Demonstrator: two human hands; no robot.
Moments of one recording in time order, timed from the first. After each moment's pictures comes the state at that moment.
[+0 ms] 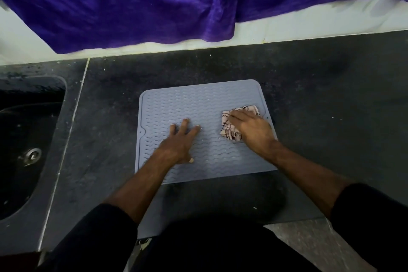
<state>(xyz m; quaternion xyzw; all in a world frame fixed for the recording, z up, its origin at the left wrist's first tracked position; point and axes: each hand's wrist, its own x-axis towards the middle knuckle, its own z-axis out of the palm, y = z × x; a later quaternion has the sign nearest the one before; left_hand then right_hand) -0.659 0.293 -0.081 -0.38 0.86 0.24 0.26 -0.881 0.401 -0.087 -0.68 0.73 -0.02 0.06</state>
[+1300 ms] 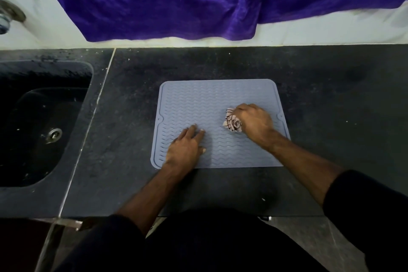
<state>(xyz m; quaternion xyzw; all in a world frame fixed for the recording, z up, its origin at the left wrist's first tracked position) -0.618 0.335 -0.108 -0.44 0.88 0.17 0.09 -0.847 0.373 -0.079 -0.68 0.74 0.00 0.04</state>
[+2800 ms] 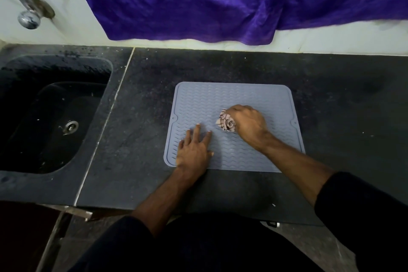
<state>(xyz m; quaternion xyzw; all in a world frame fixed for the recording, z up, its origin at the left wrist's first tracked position) -0.609 0.348 -0.097 -0.49 0.84 0.19 0.10 -0.805 0.346 -0.074 -0.69 0.72 -0.03 0.06</state>
